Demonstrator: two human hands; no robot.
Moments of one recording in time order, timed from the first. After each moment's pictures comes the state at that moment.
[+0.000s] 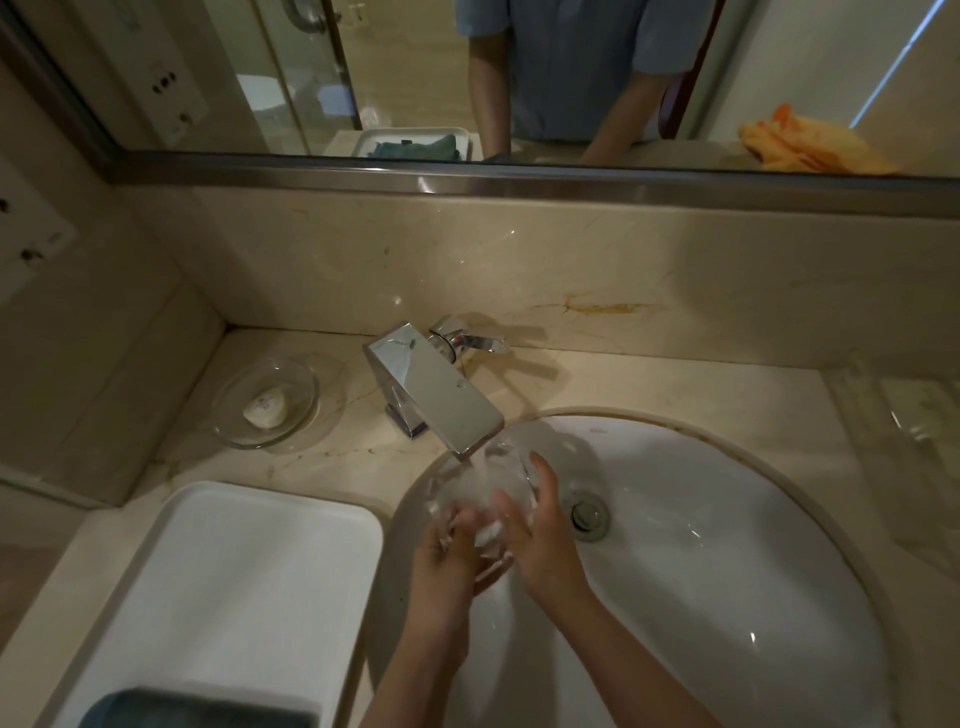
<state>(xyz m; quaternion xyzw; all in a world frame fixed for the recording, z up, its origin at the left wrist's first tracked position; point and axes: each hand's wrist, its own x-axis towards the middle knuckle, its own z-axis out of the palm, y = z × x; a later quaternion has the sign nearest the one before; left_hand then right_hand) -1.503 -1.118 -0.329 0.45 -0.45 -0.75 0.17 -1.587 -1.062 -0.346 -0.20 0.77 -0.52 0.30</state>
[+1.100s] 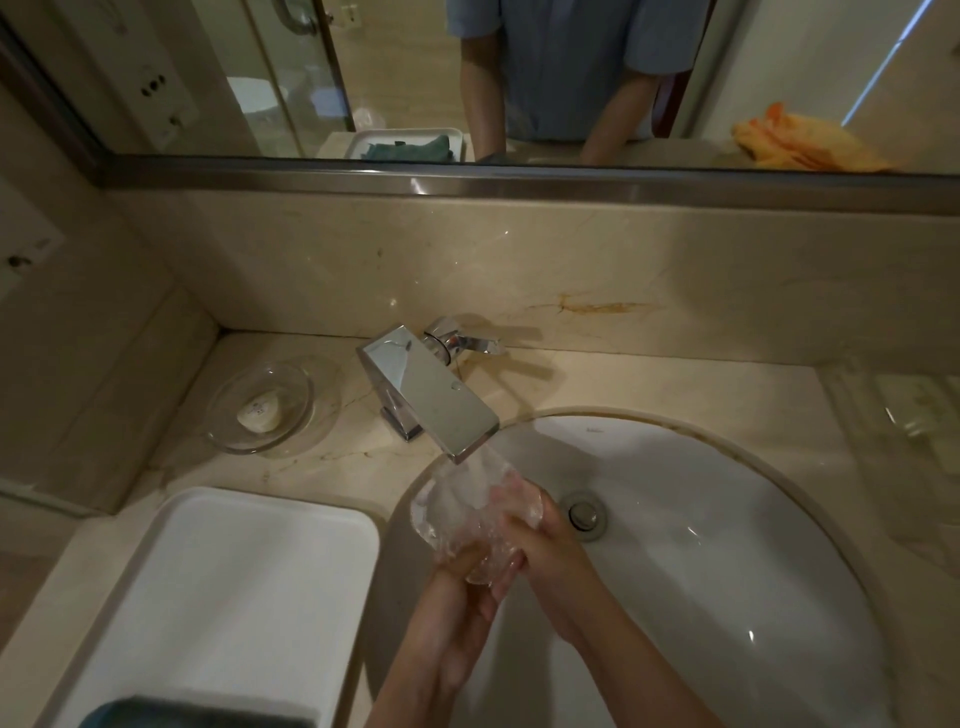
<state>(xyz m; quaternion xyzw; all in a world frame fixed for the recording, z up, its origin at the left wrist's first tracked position) -1.498 -1.114 -0.335 0.37 -0.22 -0.89 0.14 -1.590 -1.053 -0.345 -0.07 0.59 -0.68 0.44</state>
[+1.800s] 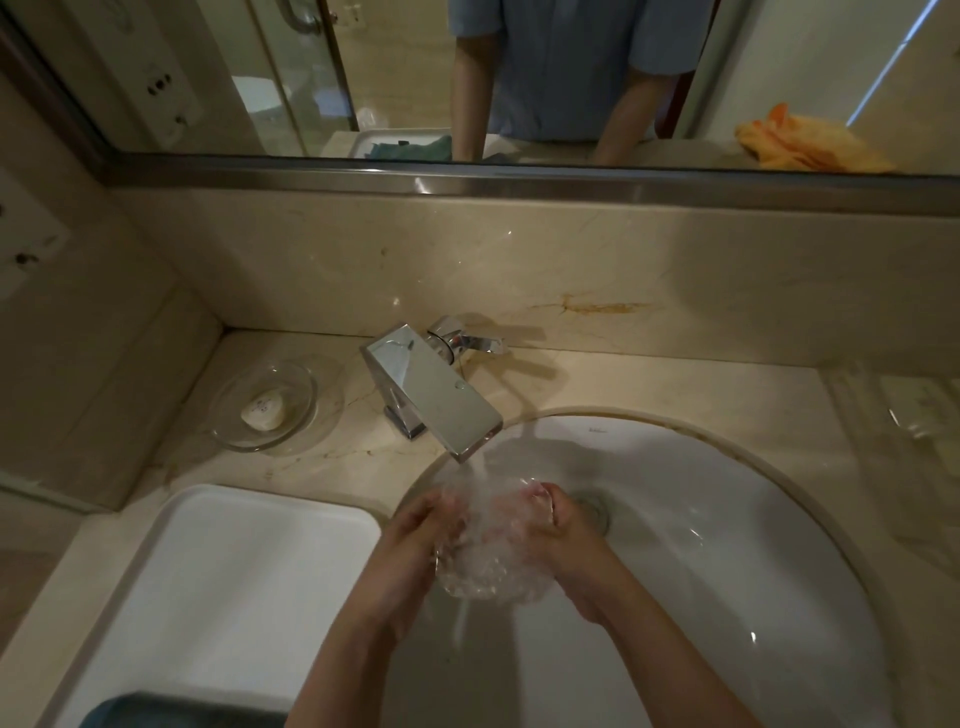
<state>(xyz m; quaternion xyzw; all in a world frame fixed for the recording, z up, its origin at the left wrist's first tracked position) -1.489 -1.159 -0.315 0.36 -0.48 -0.79 0.10 -1.607 -1.044 -0.342 -0.12 0.64 -0.60 0.47</state>
